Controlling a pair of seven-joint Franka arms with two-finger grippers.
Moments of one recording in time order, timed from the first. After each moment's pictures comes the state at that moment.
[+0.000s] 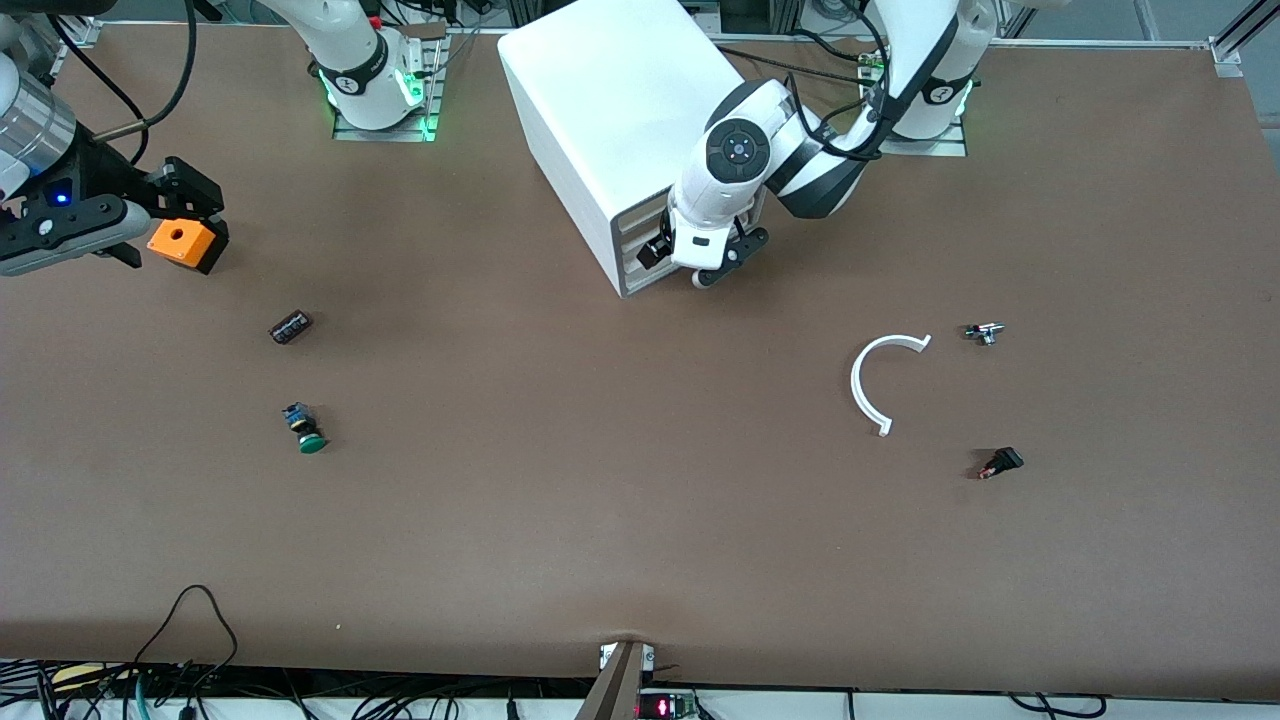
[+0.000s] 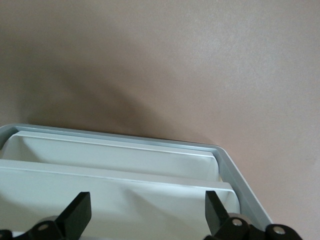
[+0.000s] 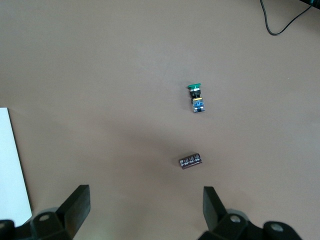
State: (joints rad) left arm -0.40 0.38 -0.44 -2.01 -0.18 2.34 -1.41; right arm 0.20 -0.04 -0.12 -1.68 0.01 1.66 -0.30
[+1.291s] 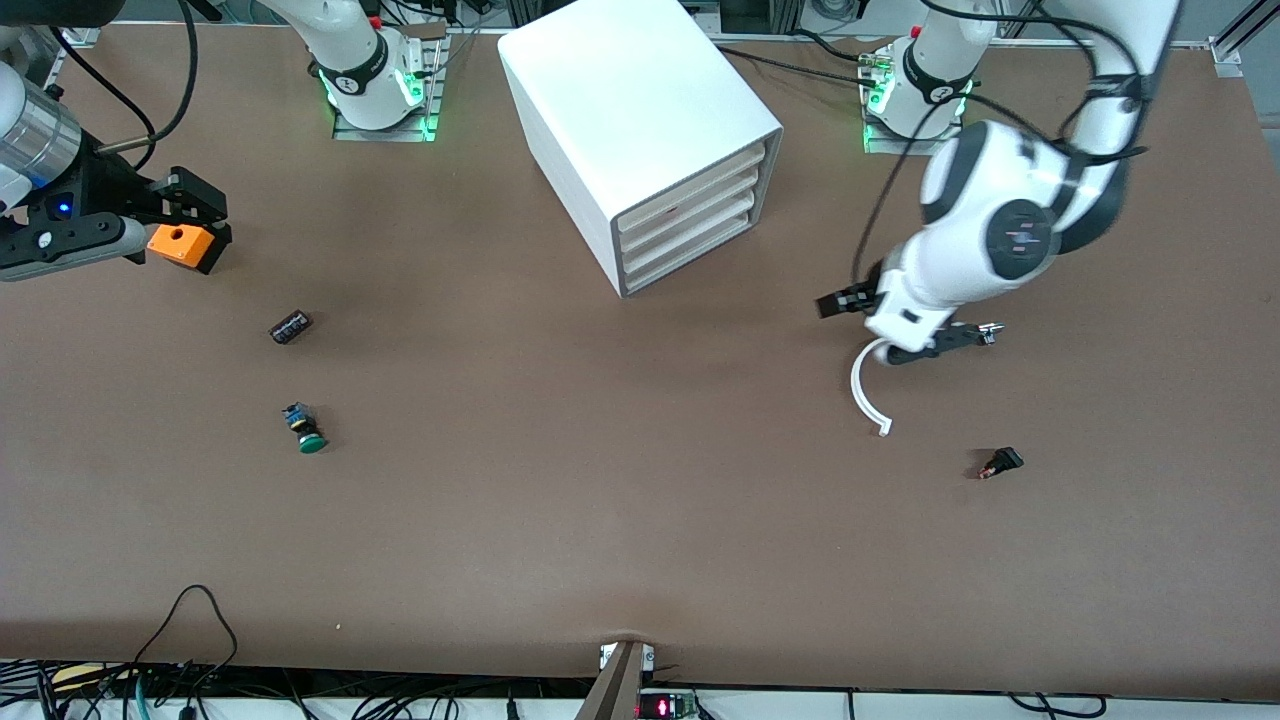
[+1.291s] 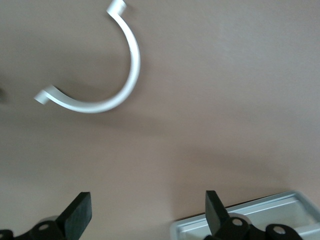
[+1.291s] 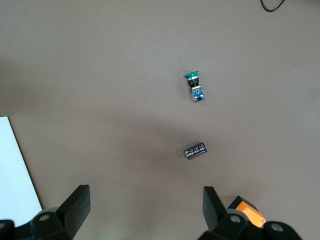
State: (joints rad) left arm -0.10 0.19 -0.17 -1.97 -0.18 1.94 -0.45; right arm 0.20 -0.01 -0.12 -1.66 0.01 1.62 -0.19
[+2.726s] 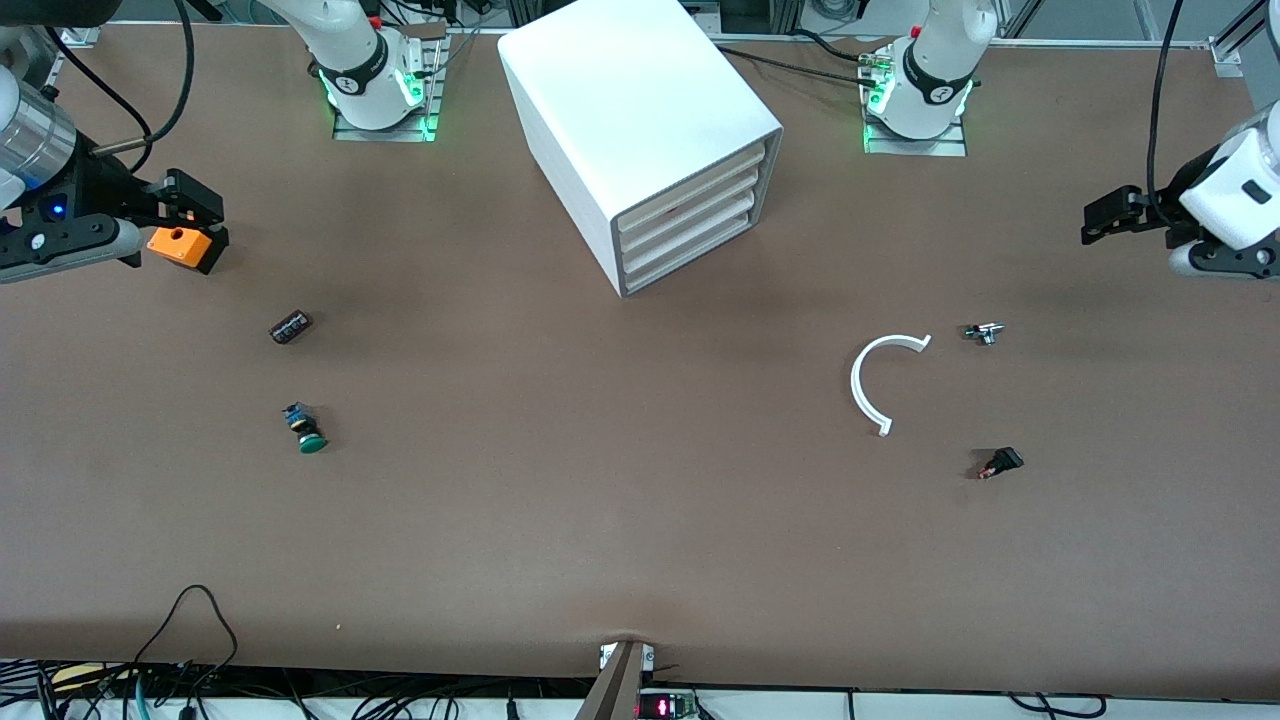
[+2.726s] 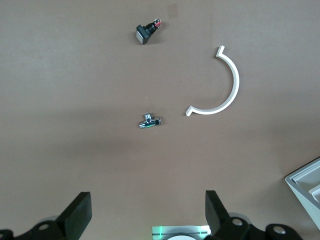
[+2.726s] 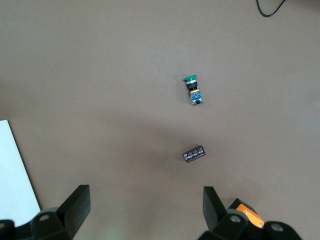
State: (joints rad) left arm 0.04 -0.06 0.01 -1.76 0.03 1.56 0.09; right arm 0.19 0.00 -0.12 -1.64 0.01 1.63 -0.19
